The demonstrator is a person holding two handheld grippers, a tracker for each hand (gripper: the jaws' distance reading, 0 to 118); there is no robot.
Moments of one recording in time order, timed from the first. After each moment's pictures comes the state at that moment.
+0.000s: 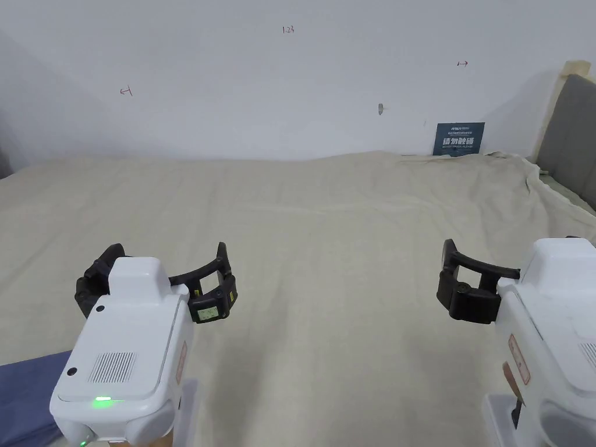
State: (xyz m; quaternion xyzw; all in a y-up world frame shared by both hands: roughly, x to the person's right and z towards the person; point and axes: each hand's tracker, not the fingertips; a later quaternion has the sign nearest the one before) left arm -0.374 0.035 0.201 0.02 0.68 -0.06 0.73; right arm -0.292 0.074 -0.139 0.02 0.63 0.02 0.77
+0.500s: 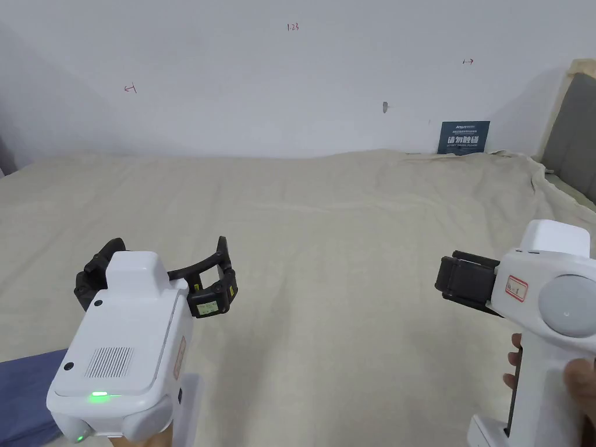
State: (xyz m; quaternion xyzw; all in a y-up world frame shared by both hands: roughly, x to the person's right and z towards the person) left arm -0.374 0.040 0.206 0.03 0.68 -0.05 0.73; right arm -0.331 0.107 -0.148 -0.30 0.55 0.13 0.77
